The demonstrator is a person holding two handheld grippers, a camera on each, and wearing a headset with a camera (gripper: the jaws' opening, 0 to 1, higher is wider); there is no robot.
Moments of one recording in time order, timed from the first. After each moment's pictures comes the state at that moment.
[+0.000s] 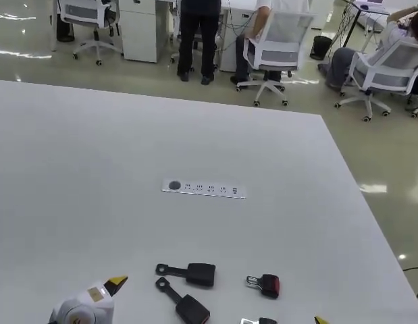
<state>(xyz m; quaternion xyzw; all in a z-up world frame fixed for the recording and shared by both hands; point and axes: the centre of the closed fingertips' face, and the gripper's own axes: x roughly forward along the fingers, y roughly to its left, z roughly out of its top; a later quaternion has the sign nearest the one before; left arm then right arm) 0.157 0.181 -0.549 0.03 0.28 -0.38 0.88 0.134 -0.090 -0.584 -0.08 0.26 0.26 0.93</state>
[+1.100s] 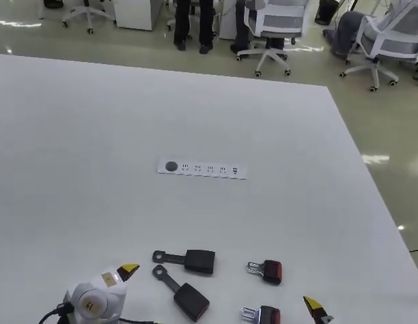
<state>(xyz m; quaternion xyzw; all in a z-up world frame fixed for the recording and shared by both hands) 0.181 0.156 -0.586 0.04 0.32 -0.42 0.85 0.161 -0.072 -0.608 -0.08 0.29 0.28 0.91</state>
